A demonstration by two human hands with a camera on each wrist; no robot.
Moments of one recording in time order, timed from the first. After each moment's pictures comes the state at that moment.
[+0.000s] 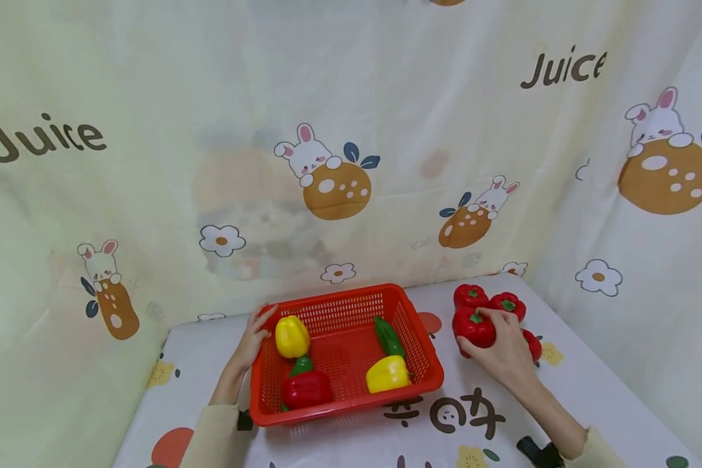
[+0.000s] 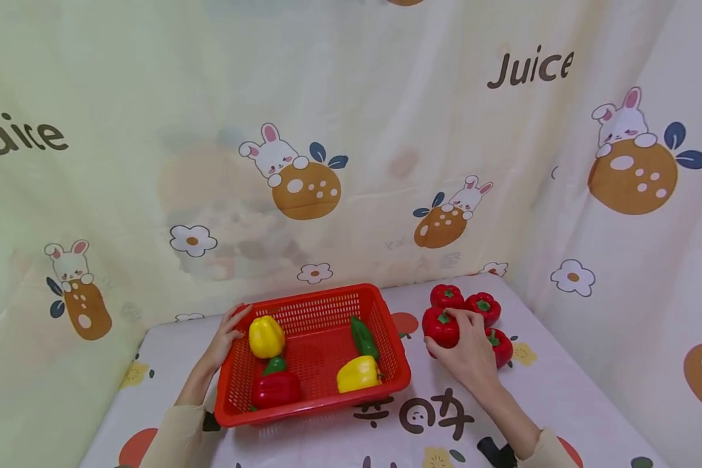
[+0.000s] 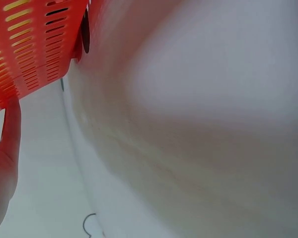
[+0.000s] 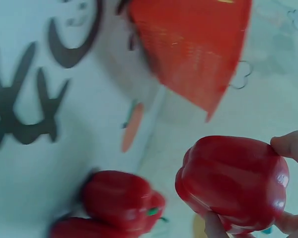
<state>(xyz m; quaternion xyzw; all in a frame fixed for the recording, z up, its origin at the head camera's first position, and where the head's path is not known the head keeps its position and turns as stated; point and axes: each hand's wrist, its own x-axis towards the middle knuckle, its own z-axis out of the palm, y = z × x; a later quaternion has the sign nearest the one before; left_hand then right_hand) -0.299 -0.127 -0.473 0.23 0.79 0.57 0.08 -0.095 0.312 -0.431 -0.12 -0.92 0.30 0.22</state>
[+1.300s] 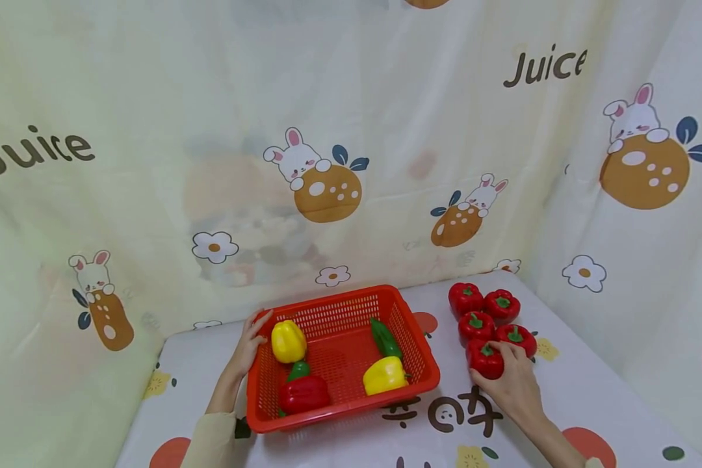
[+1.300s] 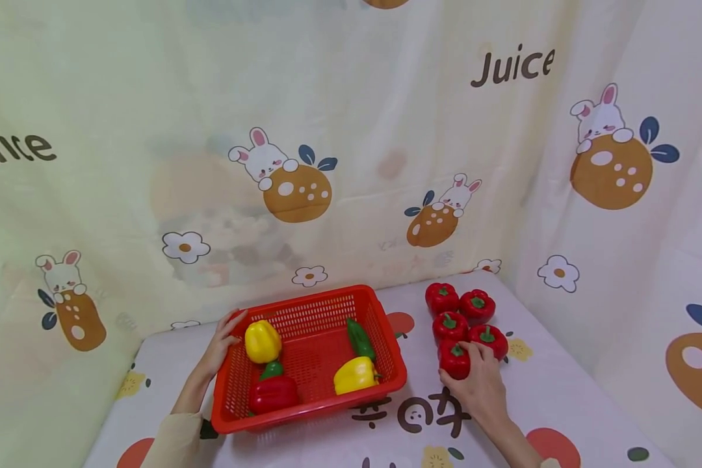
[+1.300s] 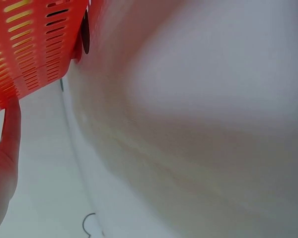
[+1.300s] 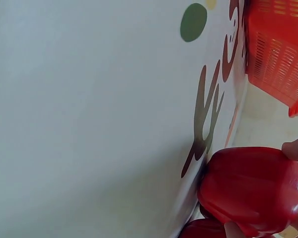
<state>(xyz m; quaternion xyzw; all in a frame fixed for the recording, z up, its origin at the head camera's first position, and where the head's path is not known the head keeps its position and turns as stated) -0.297 -0.127 -0.479 0.24 0.78 0.57 0.07 -0.075 0.340 -0.519 -0.17 -0.92 0.26 0.23</state>
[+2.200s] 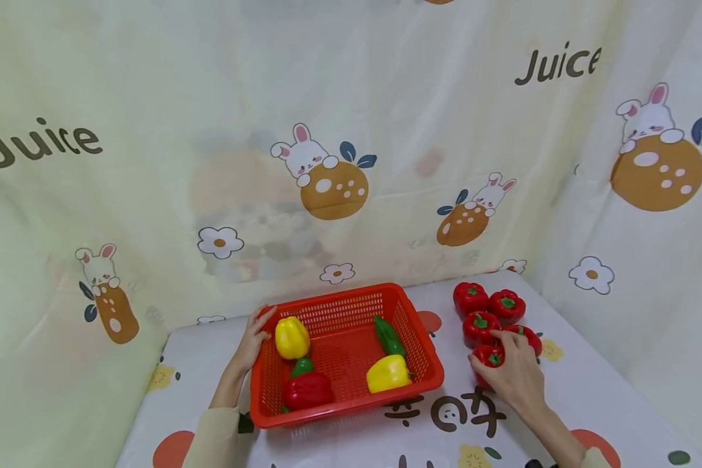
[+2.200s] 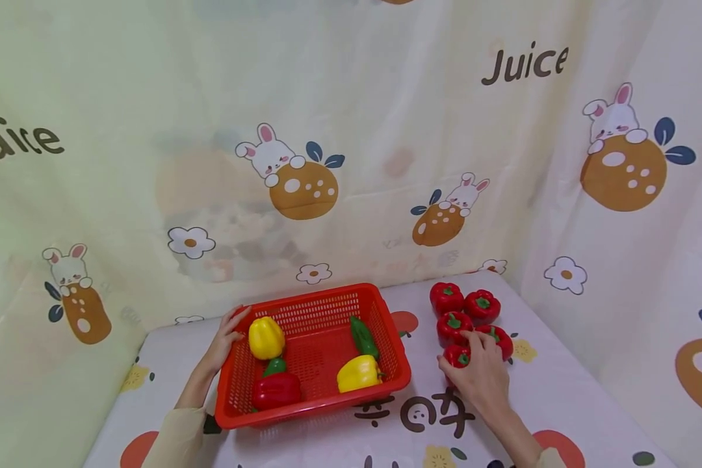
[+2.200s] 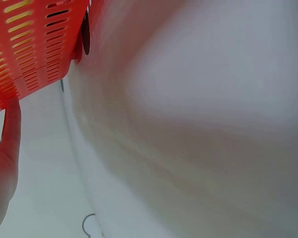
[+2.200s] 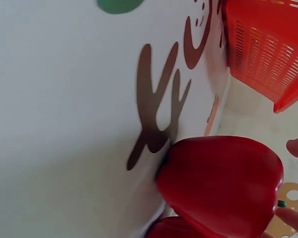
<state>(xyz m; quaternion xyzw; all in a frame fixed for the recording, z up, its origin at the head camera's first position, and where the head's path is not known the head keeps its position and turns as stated) -0.295 -0.125 -0.474 0.24 0.79 0.56 0.06 -0.087 0.335 -0.498 -0.17 -0.92 0.23 0.26</state>
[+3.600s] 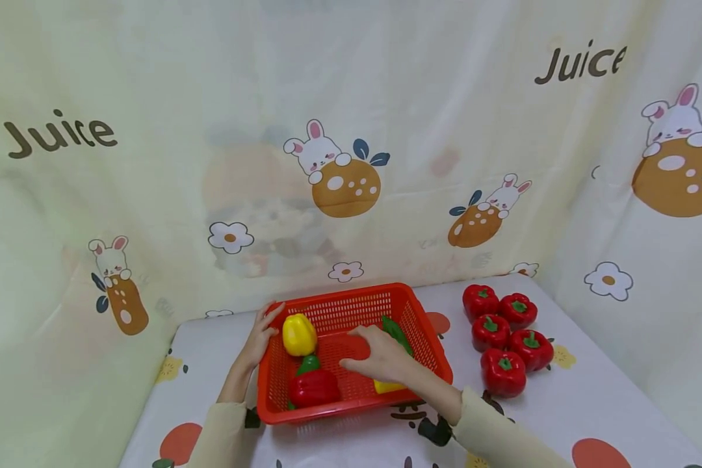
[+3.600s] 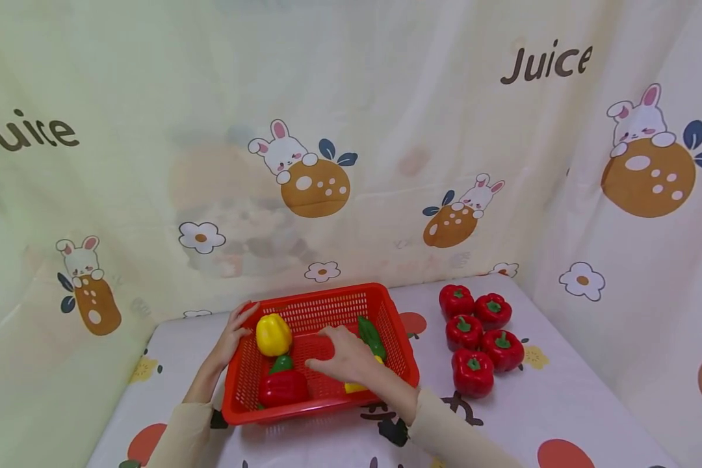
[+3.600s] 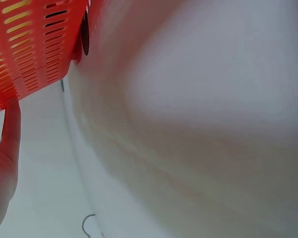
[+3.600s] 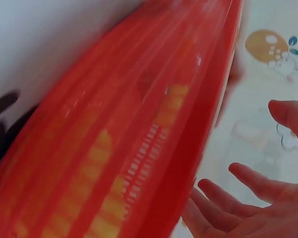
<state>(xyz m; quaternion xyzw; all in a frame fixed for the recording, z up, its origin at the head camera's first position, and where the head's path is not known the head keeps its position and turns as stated) -0.300 -0.128 -0.477 0.24 0.79 0.56 0.07 -0.161 0.149 -0.428 0.07 -0.93 0.36 0.00</state>
